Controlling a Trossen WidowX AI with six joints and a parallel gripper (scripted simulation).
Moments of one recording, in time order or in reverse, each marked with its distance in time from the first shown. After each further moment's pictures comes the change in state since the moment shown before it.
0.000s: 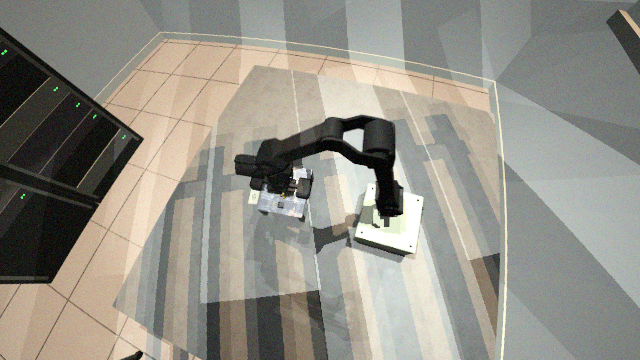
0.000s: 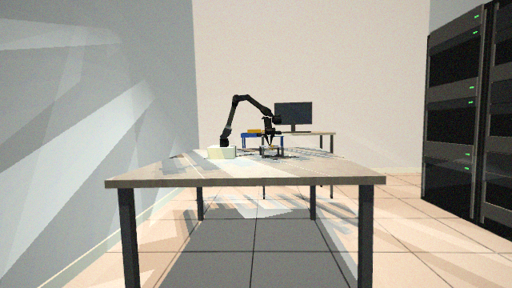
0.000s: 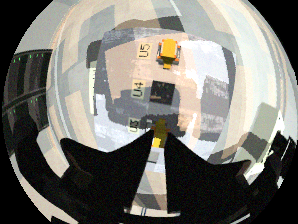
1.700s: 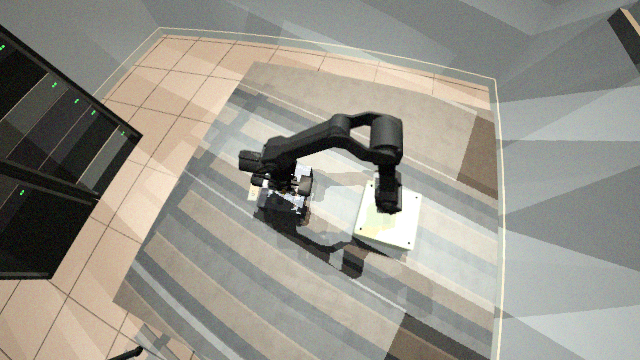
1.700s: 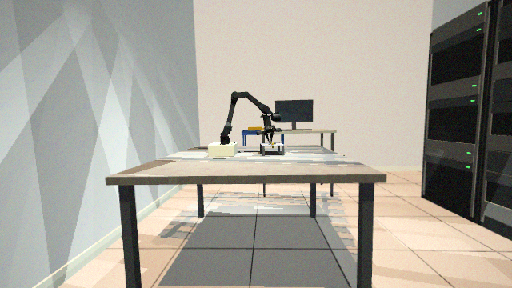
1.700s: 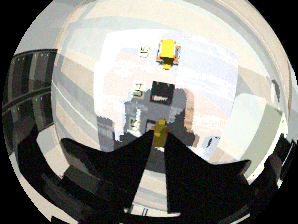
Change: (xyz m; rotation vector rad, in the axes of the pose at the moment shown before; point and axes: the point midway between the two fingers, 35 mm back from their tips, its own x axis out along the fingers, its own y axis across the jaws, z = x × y) arm 0.000 -0.003 0.000 0.001 0.001 0.063
